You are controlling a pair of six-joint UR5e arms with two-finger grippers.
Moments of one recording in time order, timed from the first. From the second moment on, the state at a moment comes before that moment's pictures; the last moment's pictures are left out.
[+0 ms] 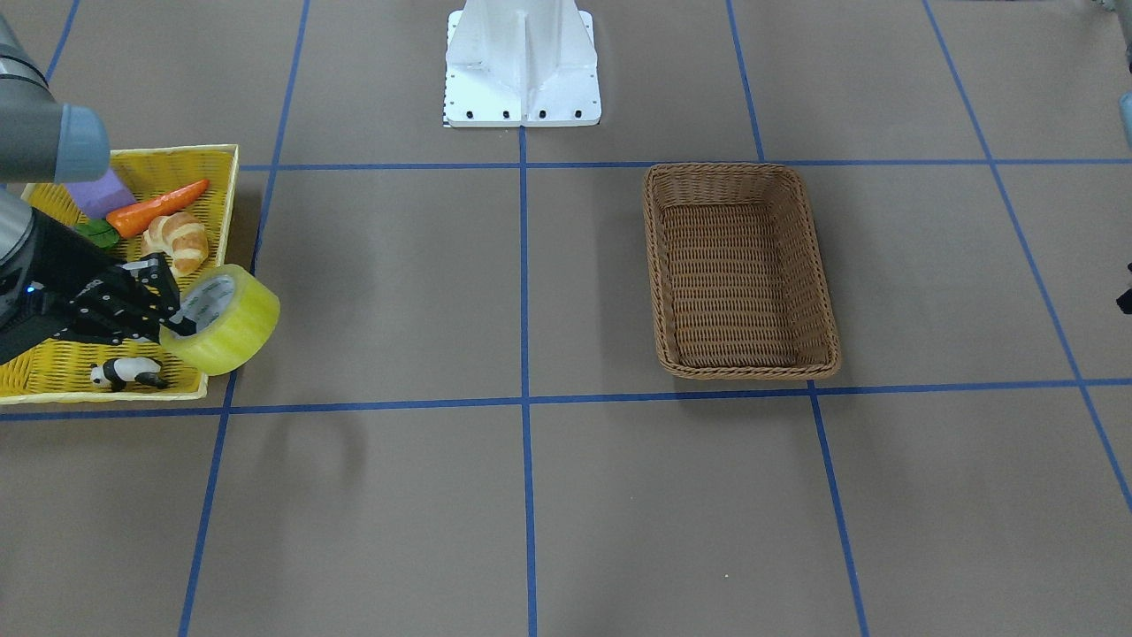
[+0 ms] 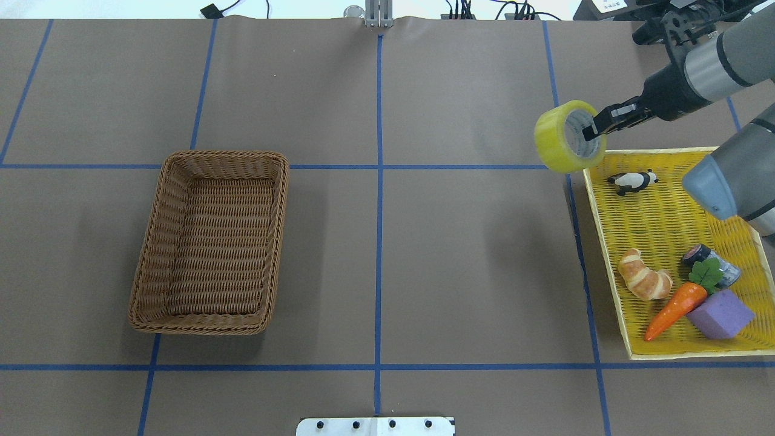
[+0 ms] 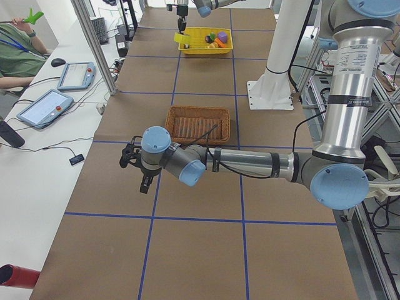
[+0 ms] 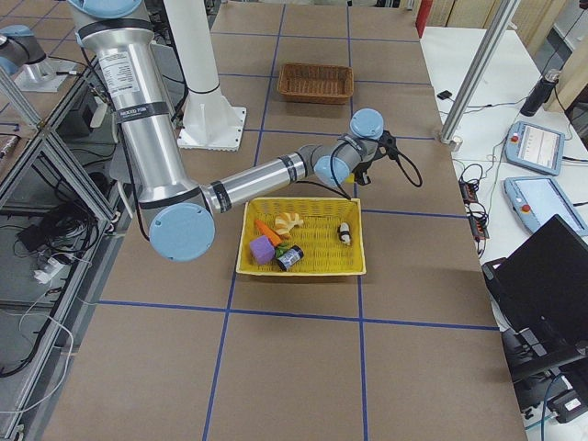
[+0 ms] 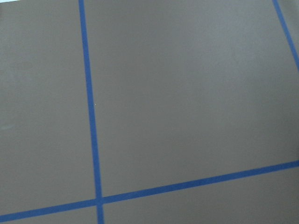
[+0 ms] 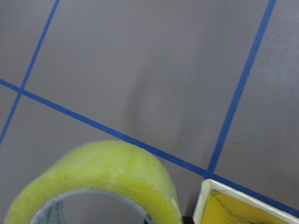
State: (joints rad) left arm -1.41 -1.65 -1.51 -2.23 -2.36 -0.49; right arm 1.05 -1.29 1.66 -0.94 2.39 0.74
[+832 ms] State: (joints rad) left arm -1.17 -1.69 -1.45 -3.06 -2.35 -1.51; right arm 0.67 -1.28 1.67 -0.26 1.93 1.50
